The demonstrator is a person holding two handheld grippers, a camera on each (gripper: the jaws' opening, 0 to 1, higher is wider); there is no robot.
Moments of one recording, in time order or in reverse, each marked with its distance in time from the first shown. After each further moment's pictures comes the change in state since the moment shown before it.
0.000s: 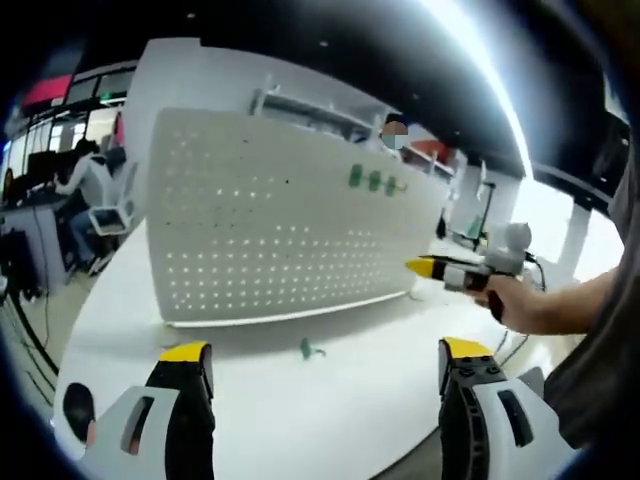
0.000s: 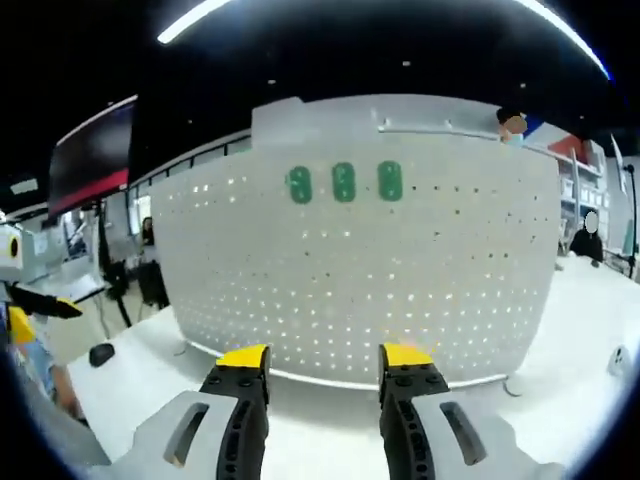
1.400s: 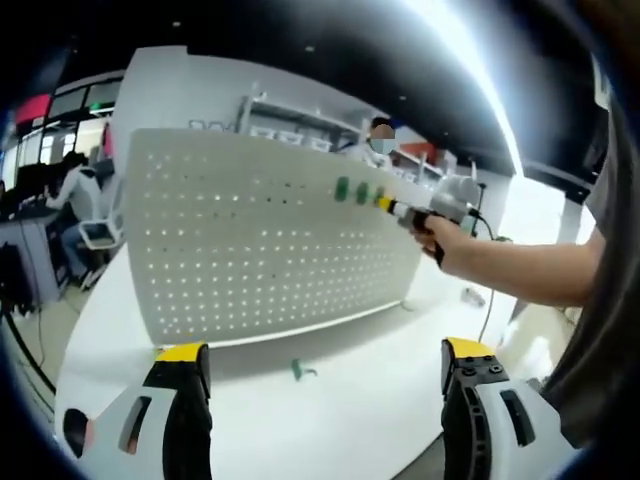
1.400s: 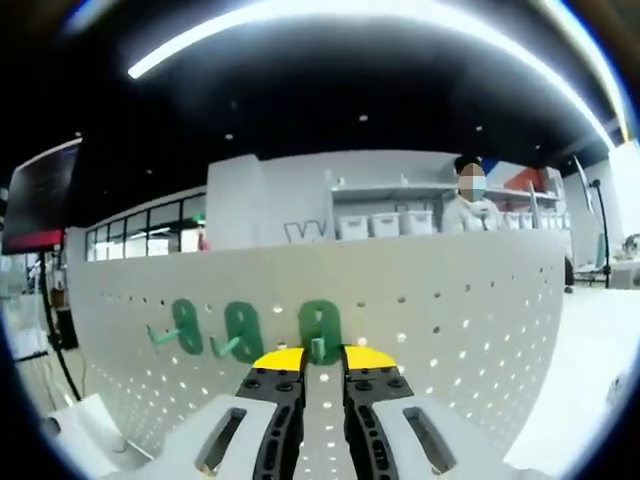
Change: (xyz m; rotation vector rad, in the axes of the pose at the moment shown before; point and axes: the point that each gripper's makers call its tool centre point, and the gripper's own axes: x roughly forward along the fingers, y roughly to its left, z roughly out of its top) left arm 0.023 -0.016 0.025 0.042 -0.019 -0.047; right arm 0.083 -0.103 0.145 0.061 -0.316 -0.260
